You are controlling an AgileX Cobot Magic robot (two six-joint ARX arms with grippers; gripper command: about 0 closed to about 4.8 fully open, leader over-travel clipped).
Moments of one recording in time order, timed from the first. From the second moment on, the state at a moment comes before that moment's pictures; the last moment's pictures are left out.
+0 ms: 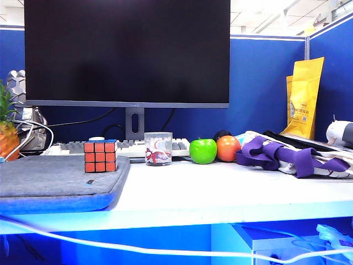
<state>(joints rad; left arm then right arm) -0.10 0.55 0.62 0.01 0.29 -0.12 0.48 0.03 0.21 0.16 0.00 0.22</state>
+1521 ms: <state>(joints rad) 0.07 1.32 1.24 -0.66 0.35 0.23 0.54 2.09 1.67 -0.11 -0.54 0.31</state>
